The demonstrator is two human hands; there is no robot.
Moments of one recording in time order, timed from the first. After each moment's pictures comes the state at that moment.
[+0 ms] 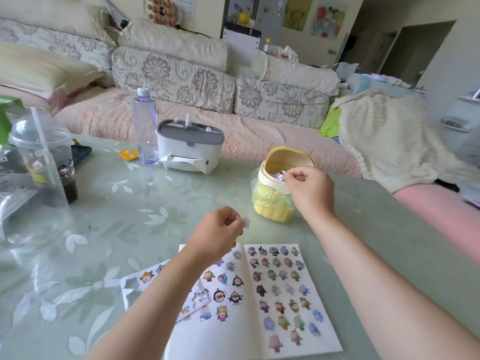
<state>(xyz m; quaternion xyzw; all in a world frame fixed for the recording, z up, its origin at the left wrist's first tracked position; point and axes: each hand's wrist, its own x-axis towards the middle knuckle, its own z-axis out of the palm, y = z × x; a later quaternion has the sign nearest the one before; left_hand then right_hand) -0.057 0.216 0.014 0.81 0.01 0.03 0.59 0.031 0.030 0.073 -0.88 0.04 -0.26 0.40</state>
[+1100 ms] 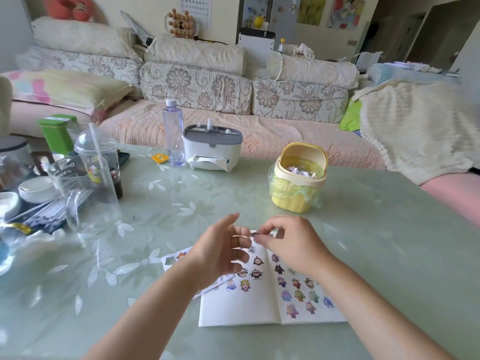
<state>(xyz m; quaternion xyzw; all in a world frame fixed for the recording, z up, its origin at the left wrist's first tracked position) -0.134 0.240 0.029 0.56 0.09 -0.20 0.80 -0.098 0.058 0.039 -0.90 -0.19 -0.04 0.38</state>
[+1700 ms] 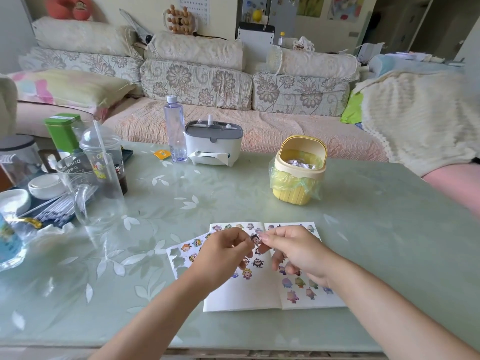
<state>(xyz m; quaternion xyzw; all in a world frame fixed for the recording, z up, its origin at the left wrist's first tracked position) -0.173 0.229 0.018 0.79 0.03 -0.04 0.61 -0.128 0.051 0.036 -0.81 -0.05 0.21 0.55</state>
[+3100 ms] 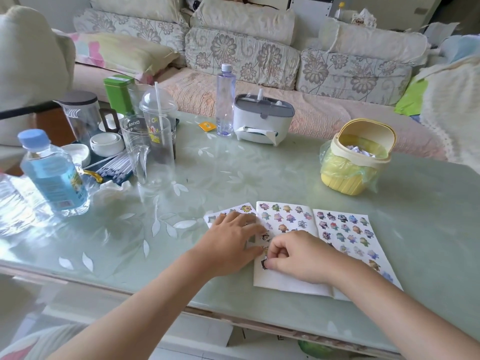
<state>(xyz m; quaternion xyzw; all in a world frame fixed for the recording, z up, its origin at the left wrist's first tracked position) -0.174 0.316 -0.046 0.98 -0.11 0.04 0.18 -0.139 0.126 0.001 -0.93 -0.26 0.20 0.17</state>
